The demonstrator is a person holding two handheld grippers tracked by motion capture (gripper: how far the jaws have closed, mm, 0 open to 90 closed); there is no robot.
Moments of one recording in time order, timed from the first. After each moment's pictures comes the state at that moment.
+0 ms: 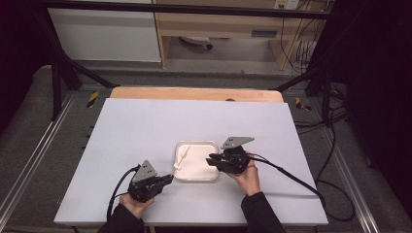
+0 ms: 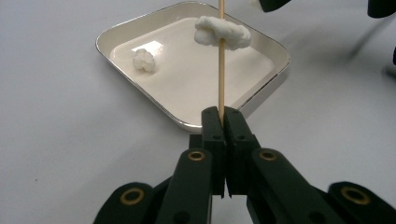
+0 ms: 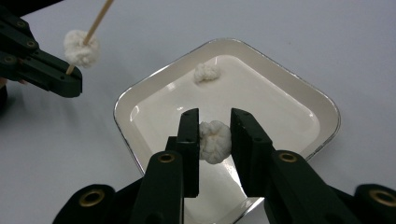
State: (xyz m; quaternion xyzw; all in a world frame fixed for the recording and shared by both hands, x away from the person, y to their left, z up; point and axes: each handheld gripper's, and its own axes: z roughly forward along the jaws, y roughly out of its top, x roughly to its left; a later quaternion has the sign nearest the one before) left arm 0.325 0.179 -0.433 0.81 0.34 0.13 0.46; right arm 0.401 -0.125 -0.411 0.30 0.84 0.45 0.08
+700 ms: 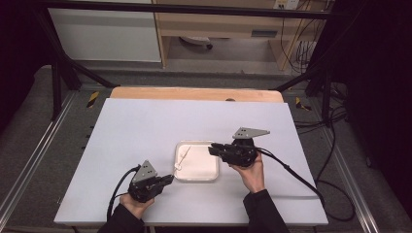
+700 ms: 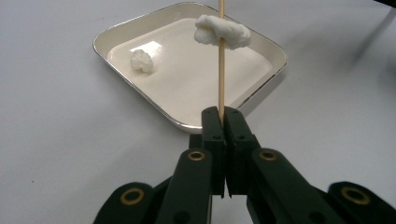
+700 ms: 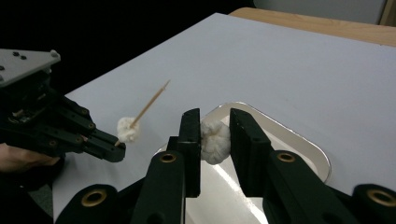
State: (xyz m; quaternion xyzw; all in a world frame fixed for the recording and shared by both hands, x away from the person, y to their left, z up) left arm 0.324 0.178 -0.433 0.81 0.34 0.13 0.46; right arm 0.400 -0.141 -0.375 0.32 0.78 0.54 0.06
